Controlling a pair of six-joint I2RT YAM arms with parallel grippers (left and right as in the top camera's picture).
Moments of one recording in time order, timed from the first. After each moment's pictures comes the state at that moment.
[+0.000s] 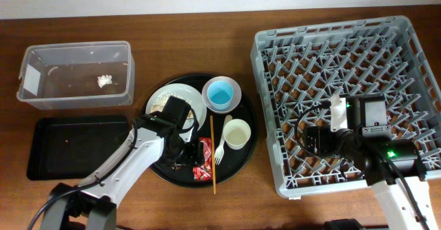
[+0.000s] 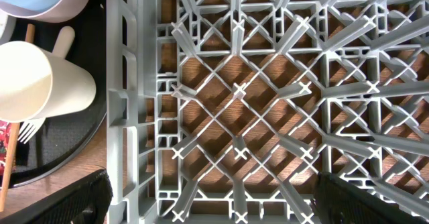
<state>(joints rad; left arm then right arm) -0.40 1.55 0.91 -0.85 0.30 -0.29 0.06 1.02 1.00 -1.06 -0.08 0.03</state>
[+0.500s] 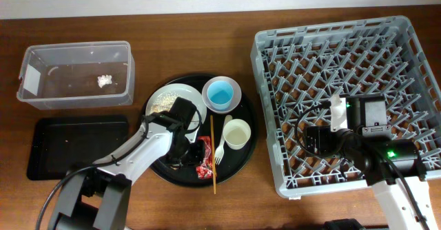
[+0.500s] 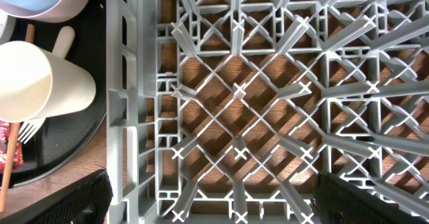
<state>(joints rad) -0.41 1.67 0.91 -0.78 0.34 -0.31 0.06 1.02 1.00 -1.06 -0.08 0.03</state>
